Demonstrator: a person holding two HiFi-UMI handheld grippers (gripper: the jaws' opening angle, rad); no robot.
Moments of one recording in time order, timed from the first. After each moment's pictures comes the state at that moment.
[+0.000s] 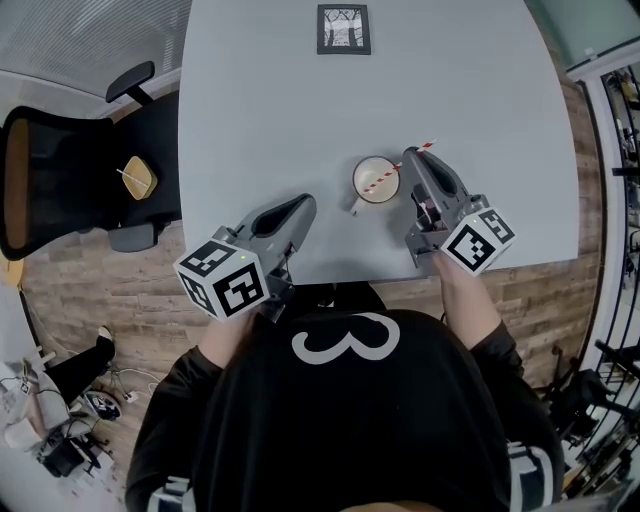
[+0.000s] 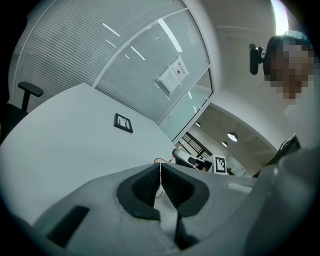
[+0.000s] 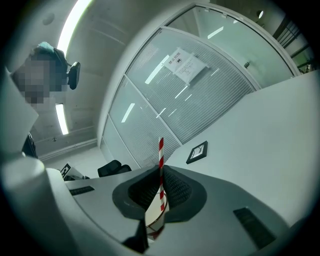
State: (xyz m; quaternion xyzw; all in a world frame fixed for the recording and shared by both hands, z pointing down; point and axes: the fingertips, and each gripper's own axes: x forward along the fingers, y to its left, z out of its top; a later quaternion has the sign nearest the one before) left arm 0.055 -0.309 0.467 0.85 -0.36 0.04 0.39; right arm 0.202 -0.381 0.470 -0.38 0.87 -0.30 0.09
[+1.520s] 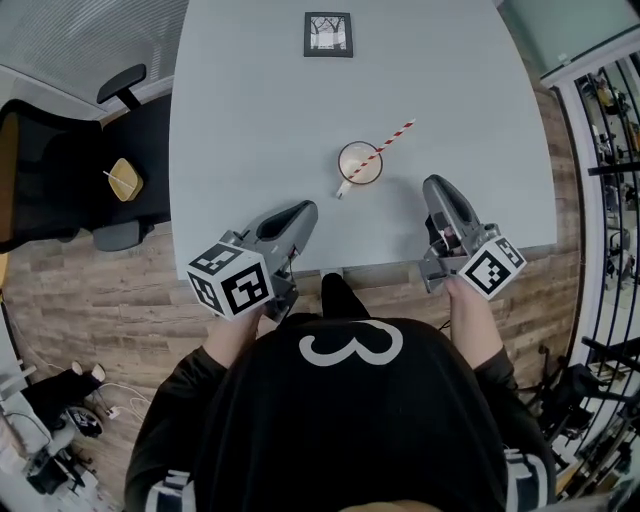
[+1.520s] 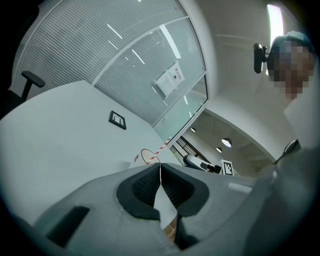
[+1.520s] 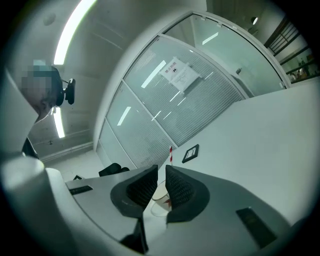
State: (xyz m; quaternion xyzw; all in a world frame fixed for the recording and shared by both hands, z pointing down) left arm 0.074 -0.265 0.473 0.85 -0.34 0.00 0.39; right arm 0.260 -0.306 0.450 -0.41 0.85 -0.31 0.10
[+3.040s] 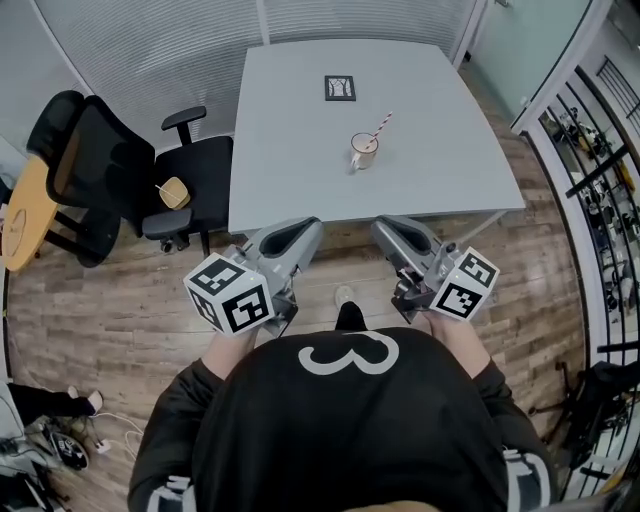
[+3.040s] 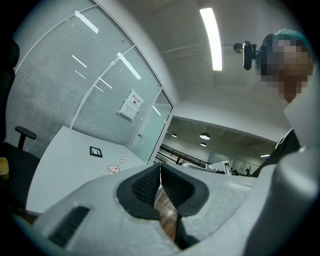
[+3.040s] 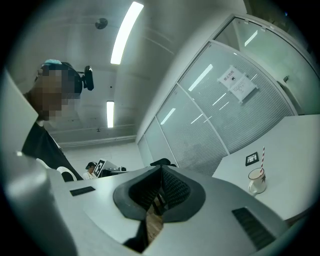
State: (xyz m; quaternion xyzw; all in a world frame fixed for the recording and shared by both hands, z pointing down) left arm 0.021 0.005 0.292 0.93 -0.31 -0.05 0.20; right arm 0.108 0.009 0.284 -0.24 0.95 -0.17 0.13
